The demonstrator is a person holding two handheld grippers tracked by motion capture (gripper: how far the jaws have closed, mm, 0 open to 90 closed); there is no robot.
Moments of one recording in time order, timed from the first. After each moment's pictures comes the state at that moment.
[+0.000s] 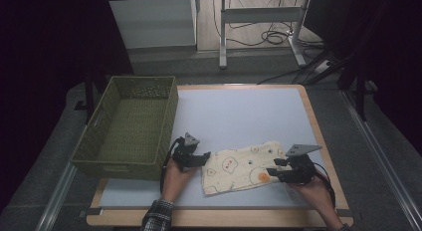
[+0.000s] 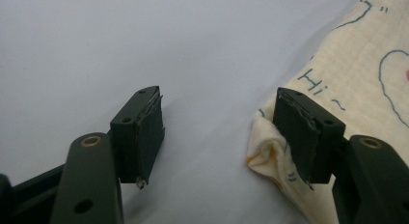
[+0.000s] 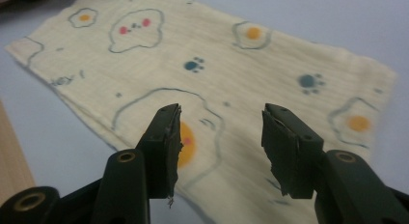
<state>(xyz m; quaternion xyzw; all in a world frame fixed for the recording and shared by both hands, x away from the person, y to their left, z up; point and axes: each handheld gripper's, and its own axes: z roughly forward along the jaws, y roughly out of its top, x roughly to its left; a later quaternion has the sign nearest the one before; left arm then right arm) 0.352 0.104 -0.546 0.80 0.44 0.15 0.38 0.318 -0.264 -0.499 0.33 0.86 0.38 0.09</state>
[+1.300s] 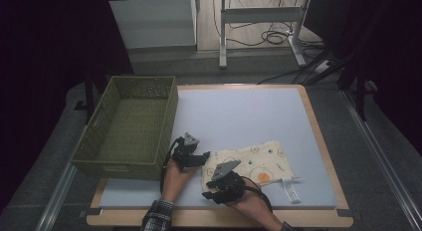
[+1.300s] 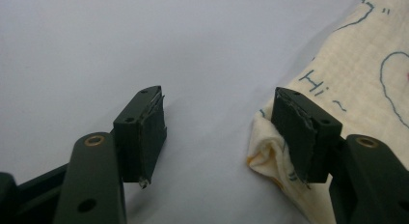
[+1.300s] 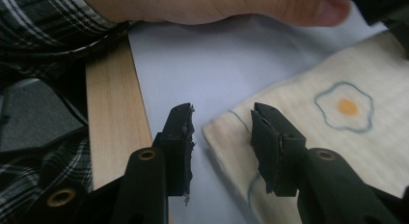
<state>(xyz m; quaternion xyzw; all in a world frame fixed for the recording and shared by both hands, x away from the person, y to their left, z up) 0.352 0.104 -0.547 0.80 0.44 0.15 0.38 0.277 -0.079 -0.527 0.16 0.91 0.37 0.00</state>
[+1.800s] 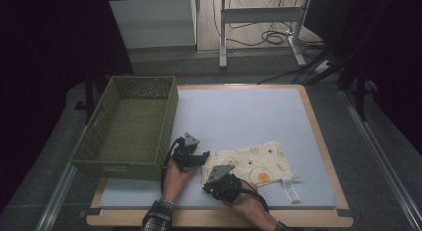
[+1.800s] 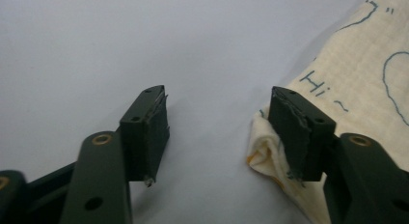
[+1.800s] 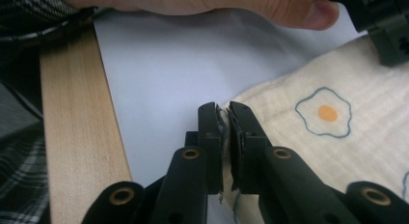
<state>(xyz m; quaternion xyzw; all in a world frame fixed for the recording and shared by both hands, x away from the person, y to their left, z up) 0.350 0.102 -0.546 0.80 0.44 0.16 0.38 0.274 -0.073 -0.530 0.16 0.92 0.35 0.06</state>
